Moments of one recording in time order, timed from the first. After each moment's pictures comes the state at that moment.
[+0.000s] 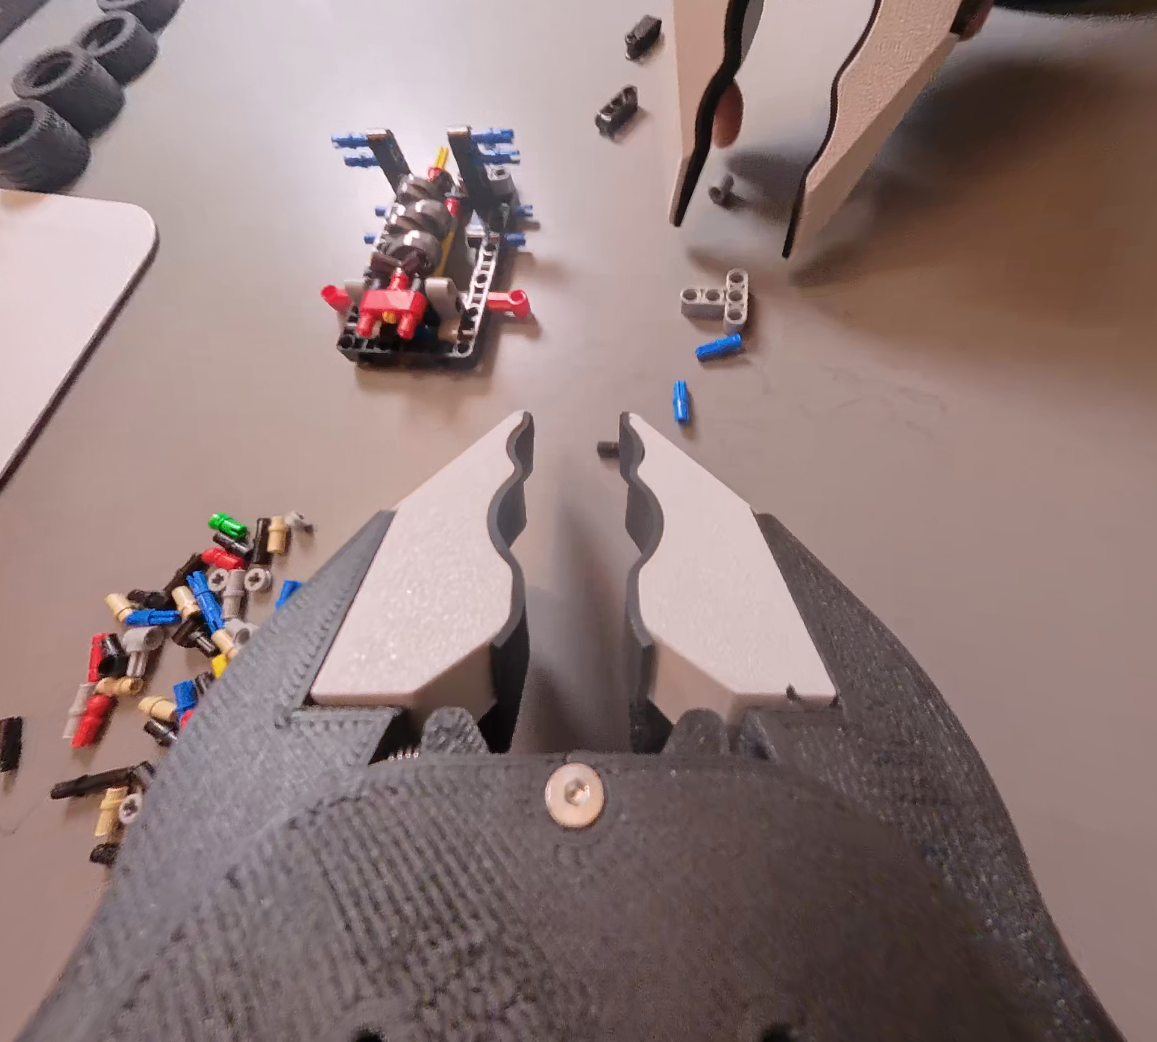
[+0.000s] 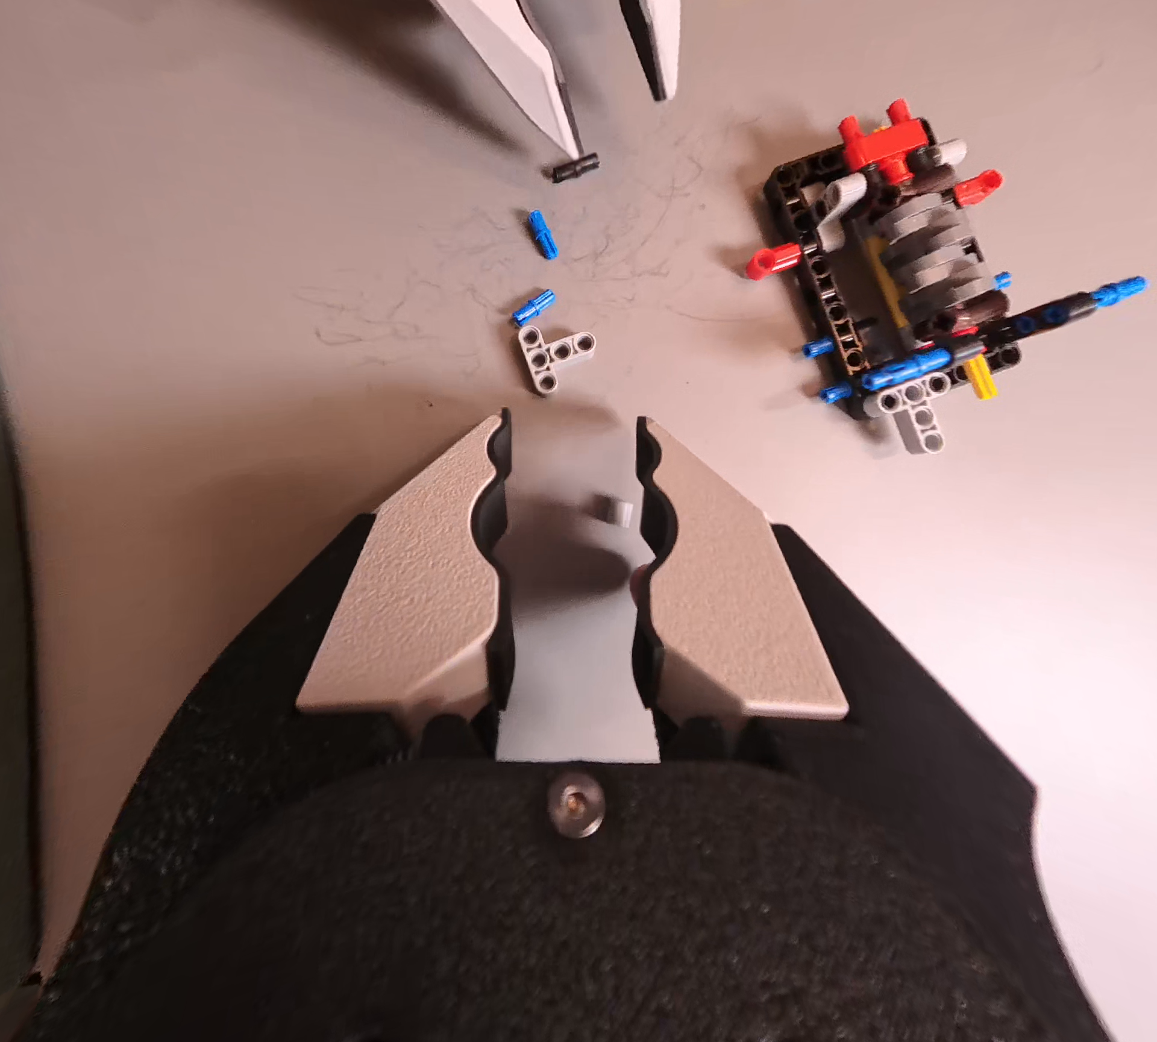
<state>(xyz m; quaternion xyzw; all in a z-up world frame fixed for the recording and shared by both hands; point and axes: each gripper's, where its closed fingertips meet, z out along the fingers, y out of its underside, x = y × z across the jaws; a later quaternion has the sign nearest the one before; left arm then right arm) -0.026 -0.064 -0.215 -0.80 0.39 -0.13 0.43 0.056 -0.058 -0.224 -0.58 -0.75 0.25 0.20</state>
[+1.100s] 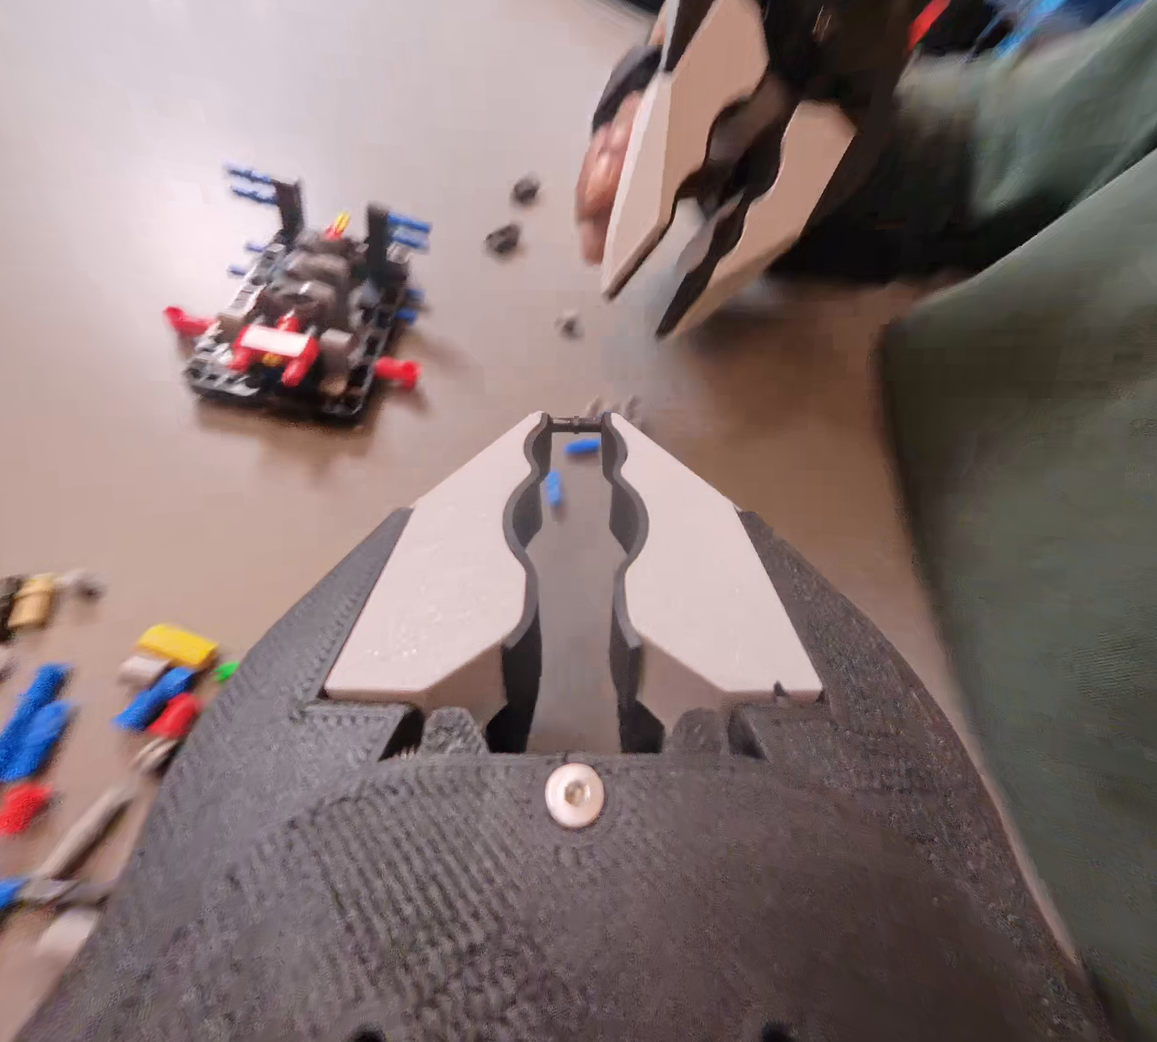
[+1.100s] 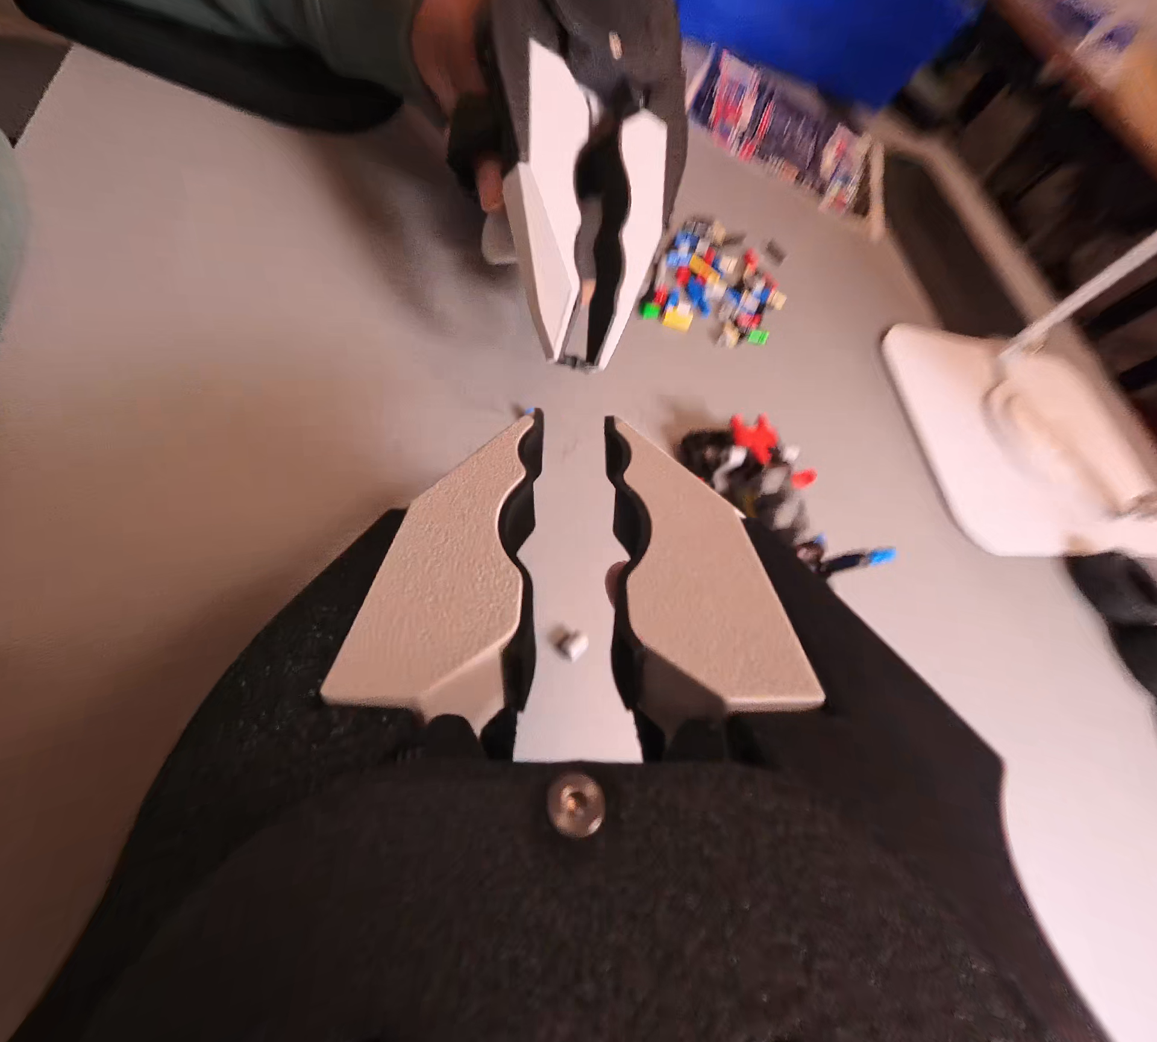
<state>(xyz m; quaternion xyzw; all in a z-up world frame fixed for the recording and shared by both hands) 0.004 -0.077 -0.178 -0.78 0.29 -0.37 0.41 0.027 -0.071 -0.165 -0.41 -0.75 0.34 0.40</state>
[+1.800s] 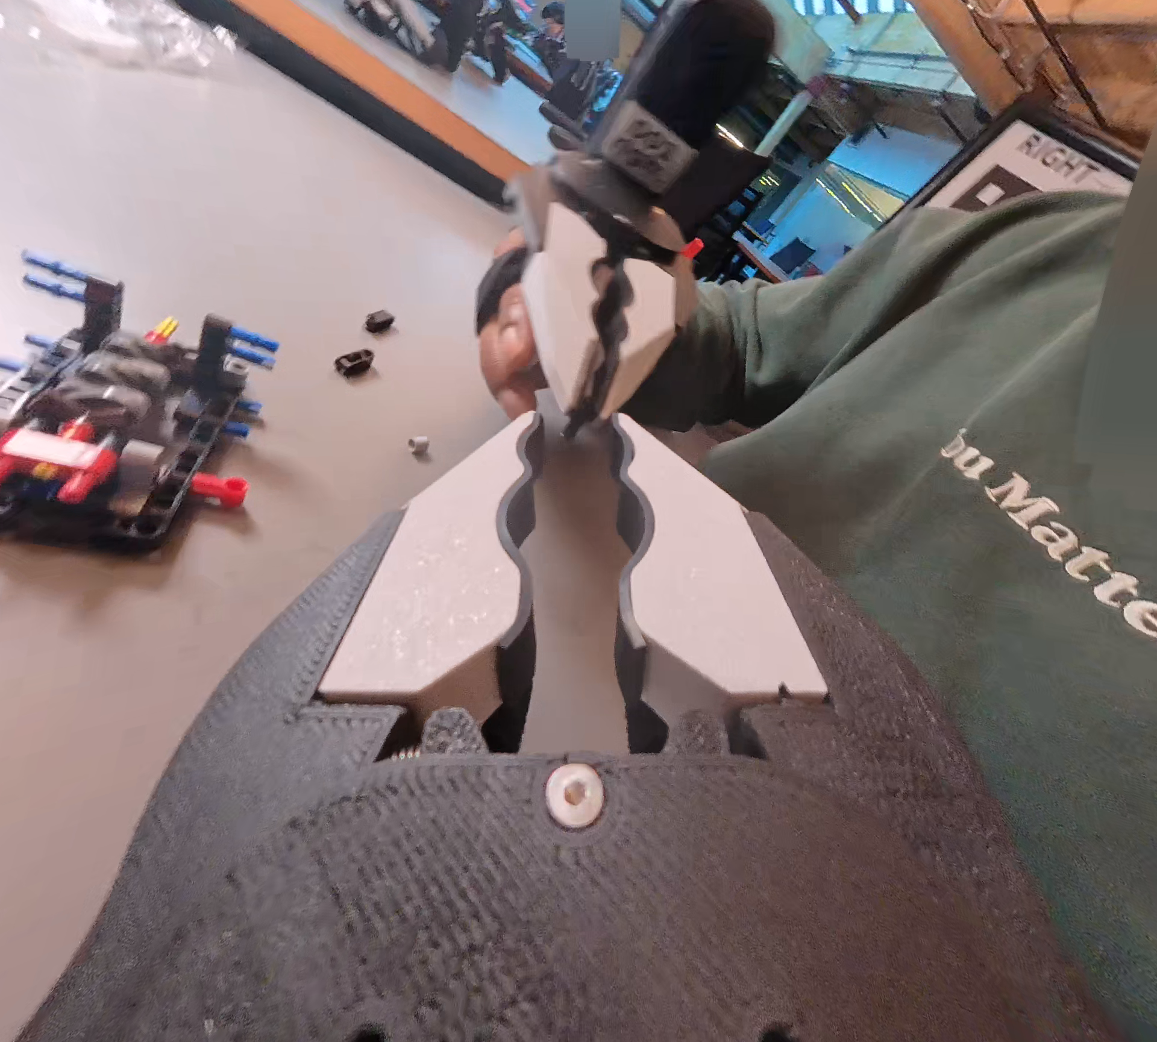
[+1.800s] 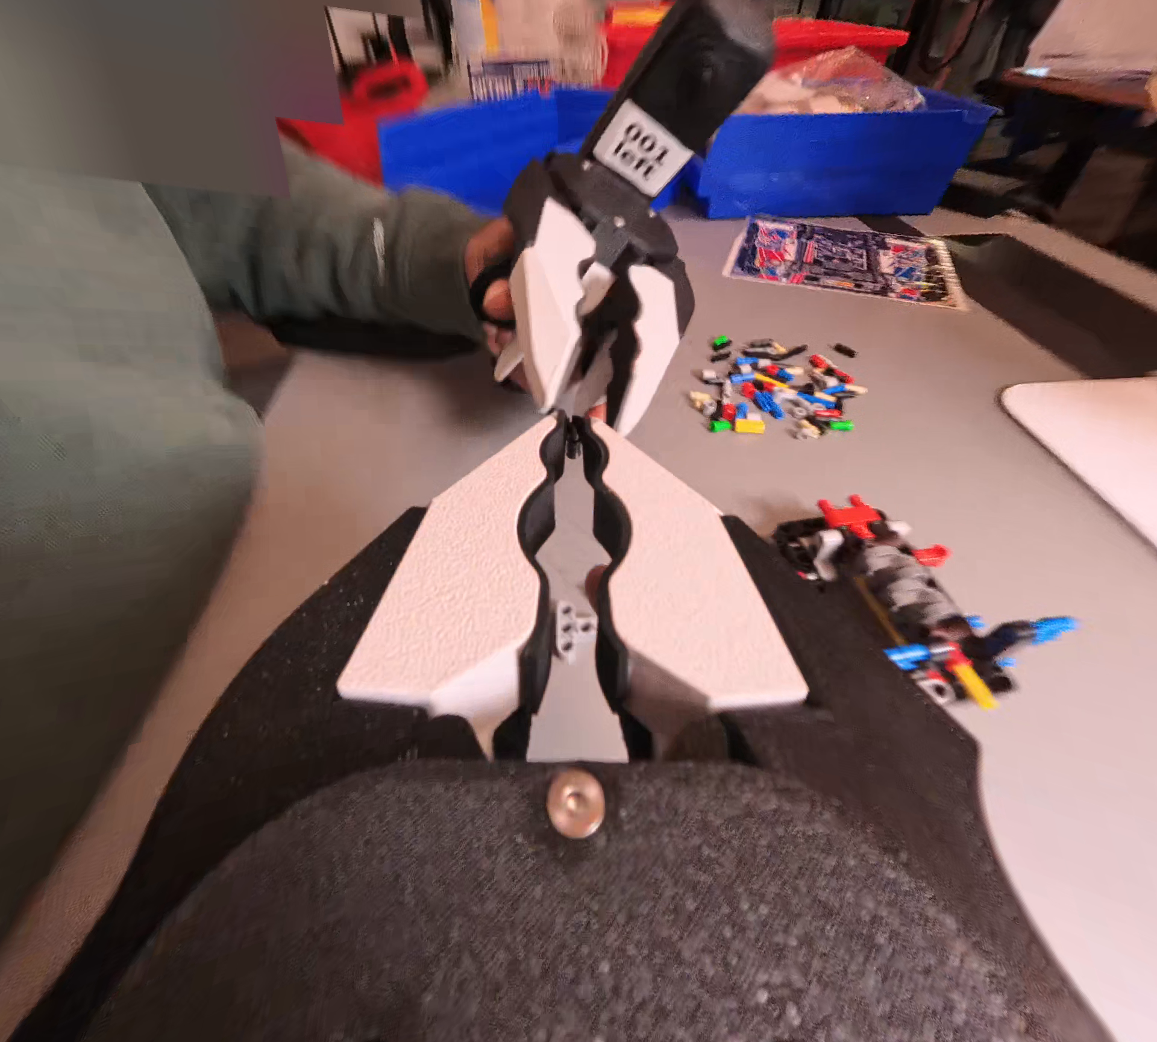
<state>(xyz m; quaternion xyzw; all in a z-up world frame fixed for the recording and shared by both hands) 0.034 -0.088 -0.130 -0.69 0.24 -0.53 0.43 0.025 -0.091 -0.129 -0.42 -0.64 0.54 0.34</state>
